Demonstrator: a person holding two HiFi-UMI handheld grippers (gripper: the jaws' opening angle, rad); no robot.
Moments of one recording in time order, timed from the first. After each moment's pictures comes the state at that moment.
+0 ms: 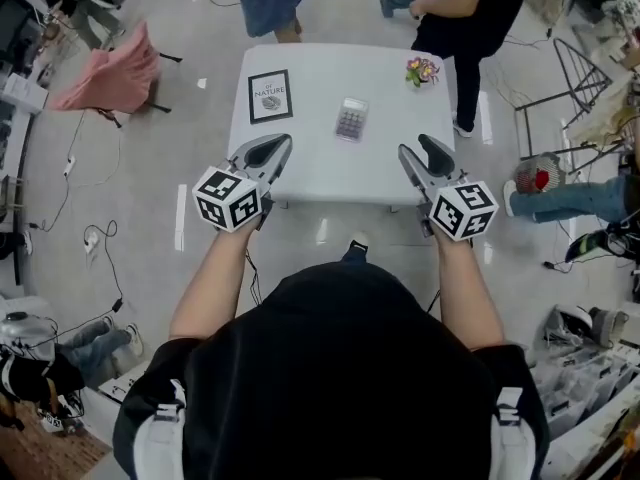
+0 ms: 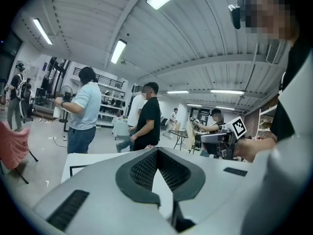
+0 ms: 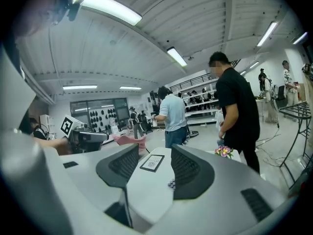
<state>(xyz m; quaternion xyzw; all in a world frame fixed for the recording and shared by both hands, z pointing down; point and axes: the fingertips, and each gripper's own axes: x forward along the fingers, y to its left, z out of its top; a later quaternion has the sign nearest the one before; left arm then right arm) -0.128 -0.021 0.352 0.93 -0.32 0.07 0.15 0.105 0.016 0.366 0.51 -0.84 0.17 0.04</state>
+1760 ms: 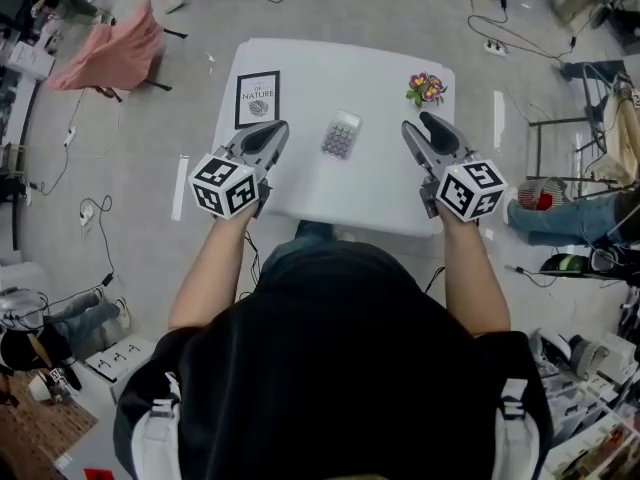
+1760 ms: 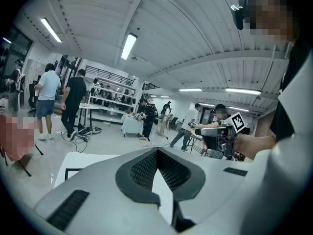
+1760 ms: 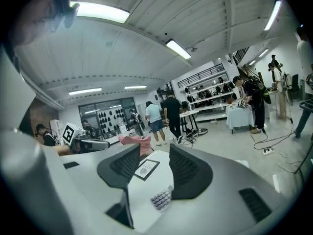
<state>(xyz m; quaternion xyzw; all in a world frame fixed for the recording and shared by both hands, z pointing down) -0.067 -0.153 0.385 0.91 -0.38 0.08 0.18 0.174 -0.153 0.378 0.45 -0.87 0.20 0.04</state>
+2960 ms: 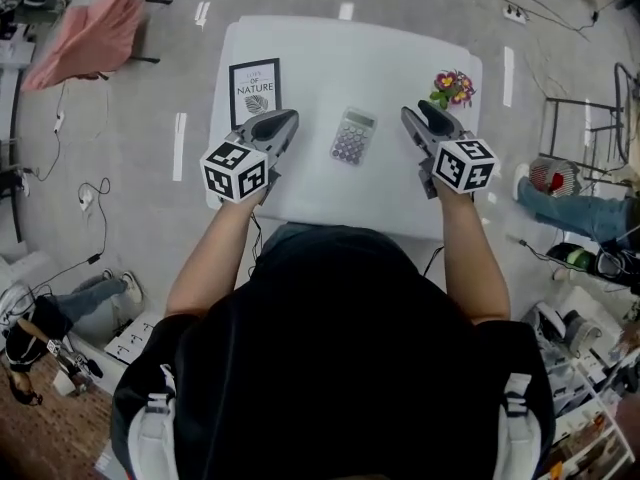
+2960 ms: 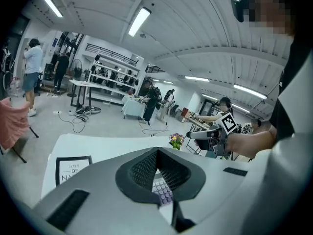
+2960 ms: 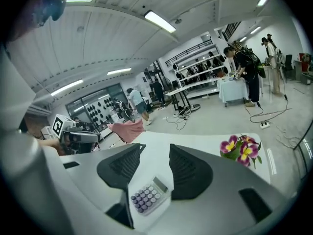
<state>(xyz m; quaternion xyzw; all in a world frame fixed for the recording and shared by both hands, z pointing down) -0.071 -0.266 0.494 0.89 -0.34 0.15 0.26 0.162 -0.277 0.528 0.45 -0.83 0.32 0.11</state>
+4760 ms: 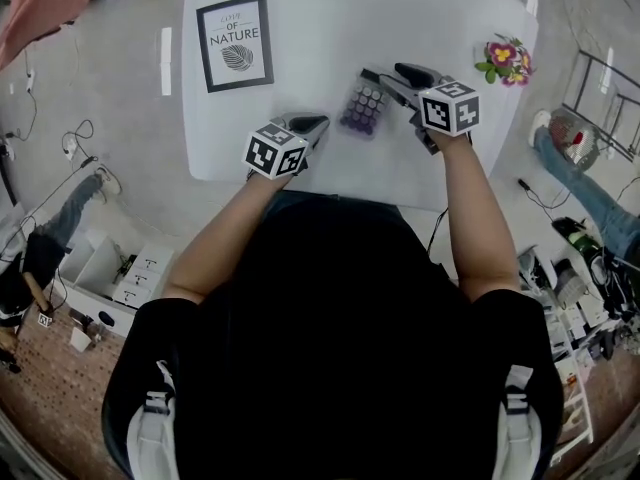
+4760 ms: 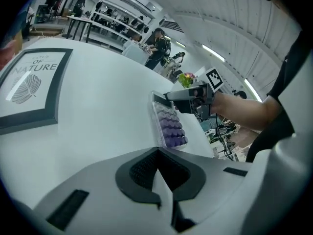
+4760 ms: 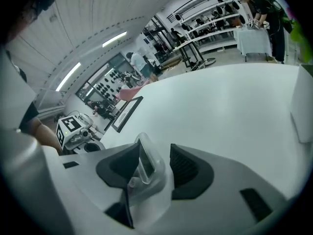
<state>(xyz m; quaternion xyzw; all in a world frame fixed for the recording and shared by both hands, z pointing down) -0.035 -0.190 0.744 0.80 -0.21 0.30 0.46 0.091 -0.290 0.750 0.29 -0.80 0.46 0.25</state>
